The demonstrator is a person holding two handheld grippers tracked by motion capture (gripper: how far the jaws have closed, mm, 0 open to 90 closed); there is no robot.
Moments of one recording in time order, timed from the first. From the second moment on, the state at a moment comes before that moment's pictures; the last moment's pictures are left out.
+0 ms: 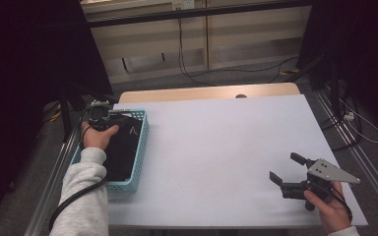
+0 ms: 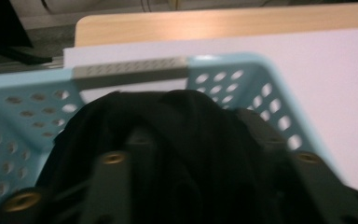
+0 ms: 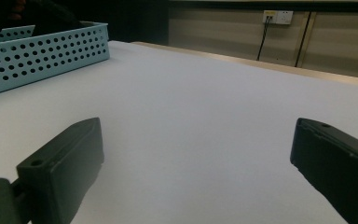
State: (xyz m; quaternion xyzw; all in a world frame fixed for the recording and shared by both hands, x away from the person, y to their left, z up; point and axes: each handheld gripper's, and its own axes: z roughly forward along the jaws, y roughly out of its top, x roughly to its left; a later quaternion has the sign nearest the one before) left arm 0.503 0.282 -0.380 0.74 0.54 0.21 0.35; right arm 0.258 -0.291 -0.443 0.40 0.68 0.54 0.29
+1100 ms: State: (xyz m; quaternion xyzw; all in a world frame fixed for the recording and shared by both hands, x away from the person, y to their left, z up) left arm 0.484 0.311 -0.451 0.75 0.58 0.18 0.27; right arm 0.258 -0.289 -0.443 0.40 0.68 0.55 0.29
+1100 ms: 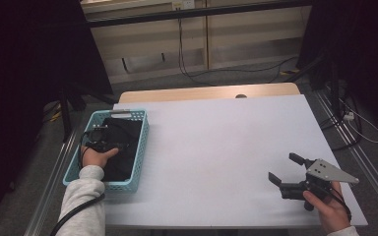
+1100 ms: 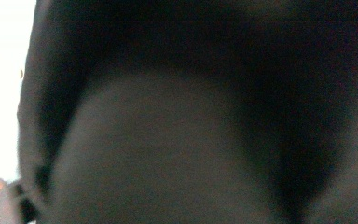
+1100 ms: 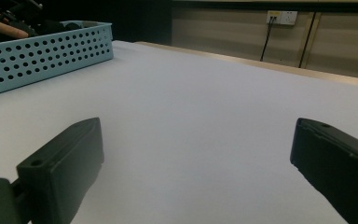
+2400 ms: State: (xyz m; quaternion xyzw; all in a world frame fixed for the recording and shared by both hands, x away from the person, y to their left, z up) left arm 0.480 0.298 -0.421 0.71 0.63 0.12 0.29; right arm 0.257 -0.290 -0.443 0.40 0.68 0.55 0.29
